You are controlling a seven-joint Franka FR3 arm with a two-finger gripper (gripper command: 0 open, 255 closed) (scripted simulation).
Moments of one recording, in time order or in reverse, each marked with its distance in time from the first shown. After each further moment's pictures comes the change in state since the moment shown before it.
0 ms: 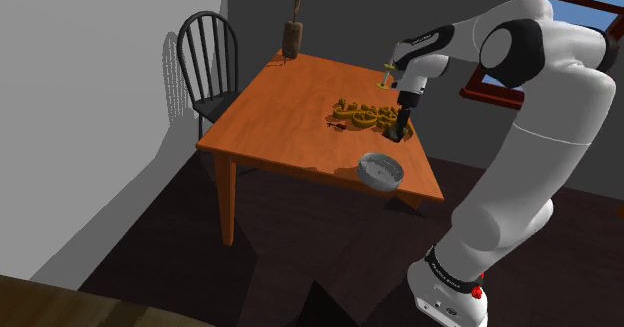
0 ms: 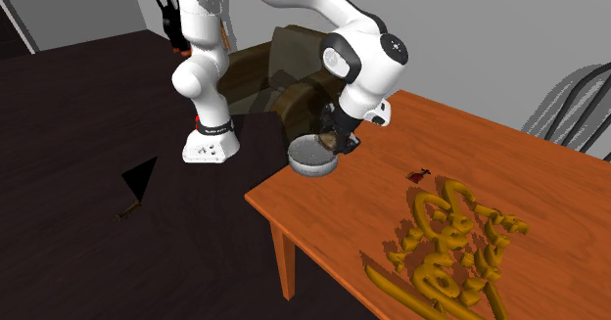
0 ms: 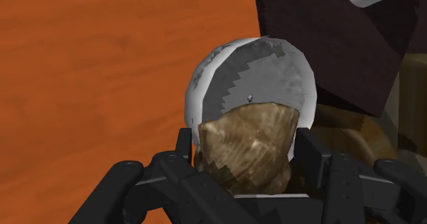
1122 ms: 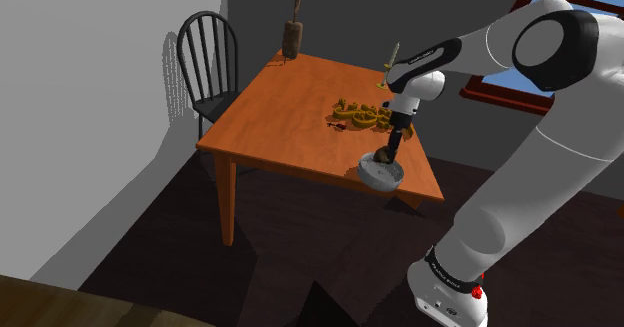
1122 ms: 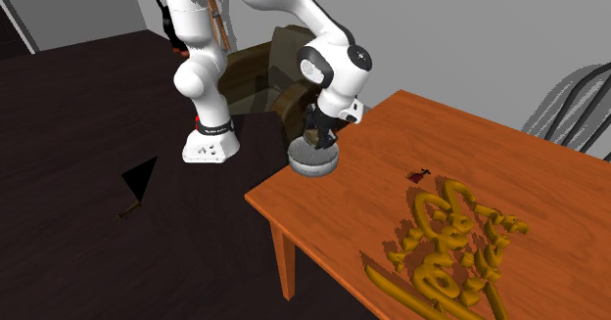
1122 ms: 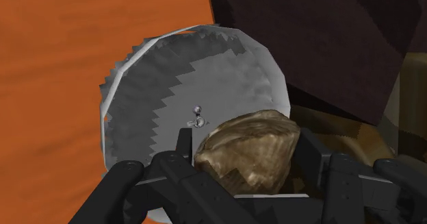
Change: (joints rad) arm 0.071 -0.181 0.043 -0.360 -0.015 0.206 0.101
